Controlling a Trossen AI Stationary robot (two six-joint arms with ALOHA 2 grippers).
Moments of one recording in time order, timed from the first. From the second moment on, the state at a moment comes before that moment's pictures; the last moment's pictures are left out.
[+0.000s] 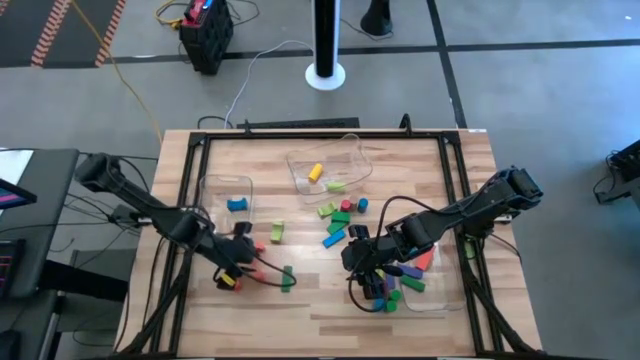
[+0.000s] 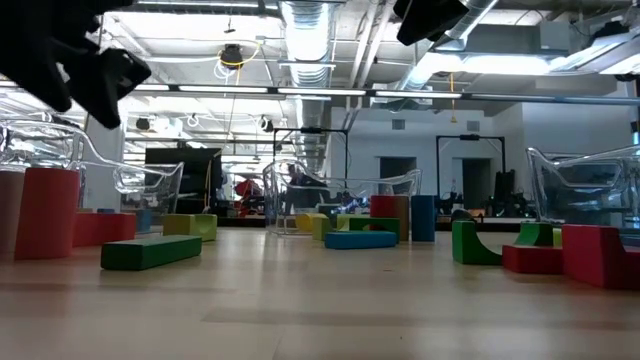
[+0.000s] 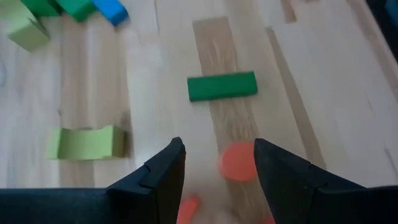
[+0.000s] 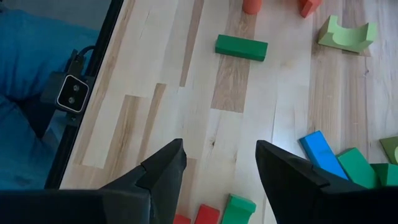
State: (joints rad) left arm -0.52 1.09 0.71 -0.50 -0.22 -0.26; right arm 0.39 1.61 1.34 -0.61 0.05 0.20
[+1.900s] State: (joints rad) left arm -0.55 1.46 0.84 -0.57 -0.21 -0.17; right arm 0.40 1.61 1.34 -0.60 0.05 0.20
